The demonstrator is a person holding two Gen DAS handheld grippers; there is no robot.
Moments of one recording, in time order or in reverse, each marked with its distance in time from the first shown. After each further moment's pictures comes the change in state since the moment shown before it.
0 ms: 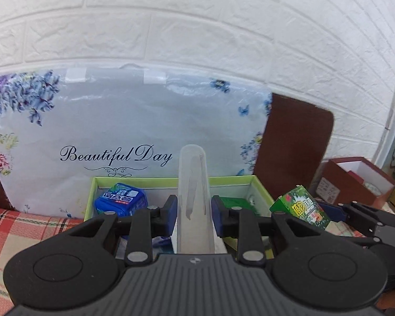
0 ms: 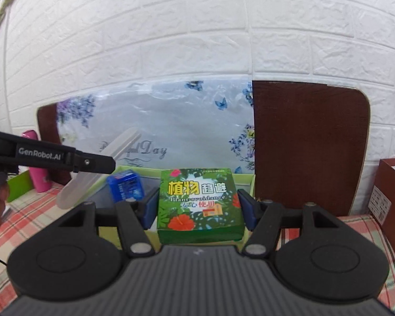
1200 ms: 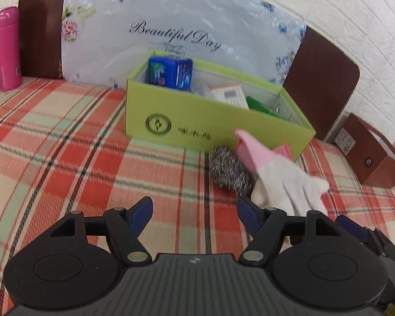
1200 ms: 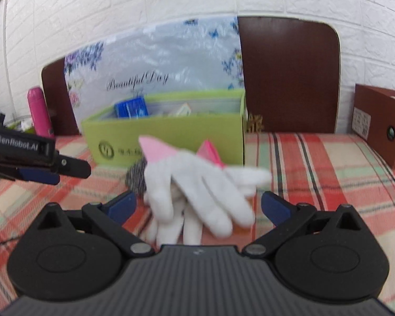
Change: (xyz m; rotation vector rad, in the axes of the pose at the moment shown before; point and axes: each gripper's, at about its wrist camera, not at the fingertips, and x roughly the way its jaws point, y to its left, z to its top) left arm -0.073 -0.004 -0.126 -0.236 0.211 0.140; right arm -0.091 0.027 -0.117 0.035 0.122 -0.042
